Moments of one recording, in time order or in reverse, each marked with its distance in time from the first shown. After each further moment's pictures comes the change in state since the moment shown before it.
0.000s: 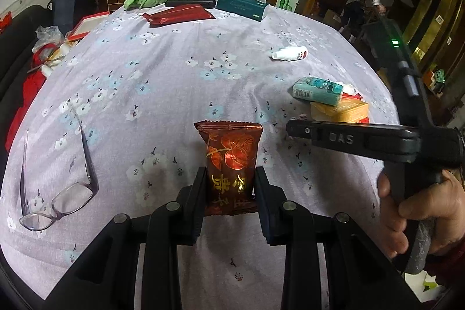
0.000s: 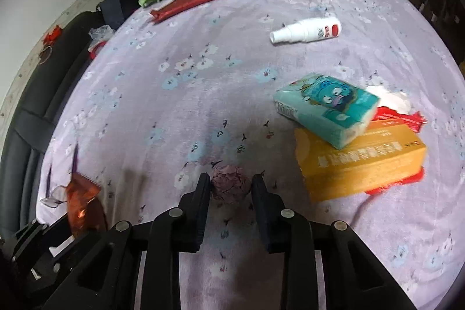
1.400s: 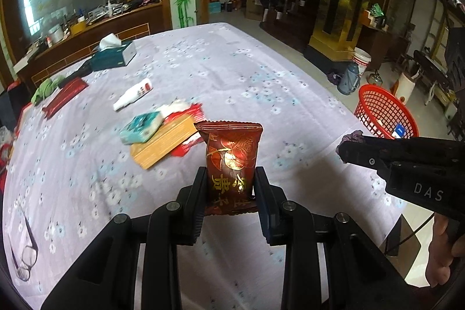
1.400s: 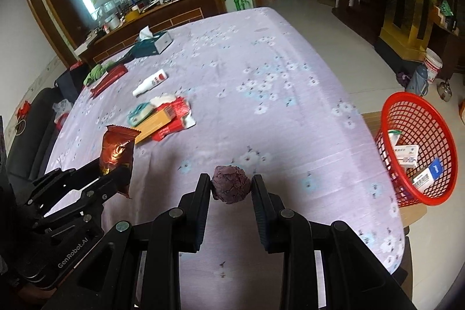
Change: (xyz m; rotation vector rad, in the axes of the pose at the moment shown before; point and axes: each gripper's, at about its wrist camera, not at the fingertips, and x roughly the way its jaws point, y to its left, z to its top) left arm -0.010 -0.247 -0.004 0.414 -0.062 -0.131; right arm -0.205 -0.175 -0.136 0.288 -0.237 -0.184
